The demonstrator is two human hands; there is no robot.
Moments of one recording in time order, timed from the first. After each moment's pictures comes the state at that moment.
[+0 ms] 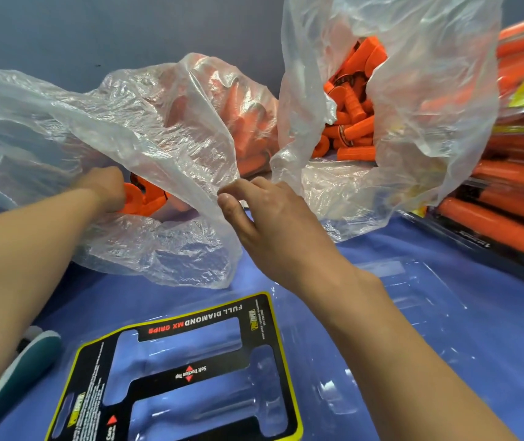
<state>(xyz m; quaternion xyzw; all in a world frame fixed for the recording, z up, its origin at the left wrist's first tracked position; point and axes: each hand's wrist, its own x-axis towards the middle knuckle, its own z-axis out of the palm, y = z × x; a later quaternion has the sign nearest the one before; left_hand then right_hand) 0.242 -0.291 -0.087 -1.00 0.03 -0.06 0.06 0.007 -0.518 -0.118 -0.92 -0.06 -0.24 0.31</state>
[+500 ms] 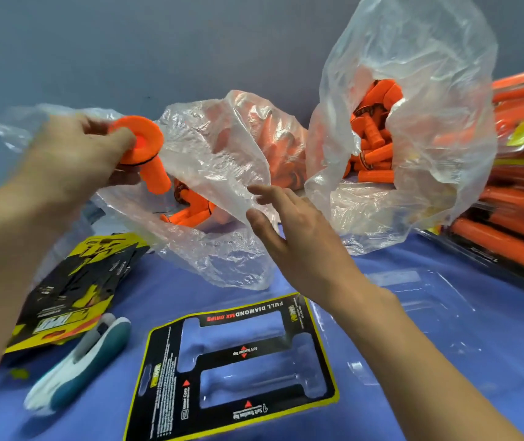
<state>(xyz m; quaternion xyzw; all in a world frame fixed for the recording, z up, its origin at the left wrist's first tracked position) 0.067 -0.281 0.018 -0.81 0.12 -0.19 -0.54 -0.018 -0.494 -0.105 -0.87 -0.09 -0.30 0.37</state>
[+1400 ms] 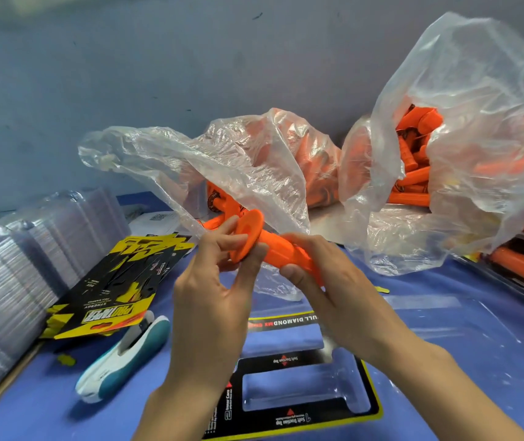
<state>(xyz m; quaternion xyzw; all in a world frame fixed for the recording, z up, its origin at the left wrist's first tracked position) -0.030 -0.310 -0.105 -0.77 0.22 -0.34 -0.50 -0.043 -0.477 -0.122 -0.86 -0.18 -0.24 0.40</state>
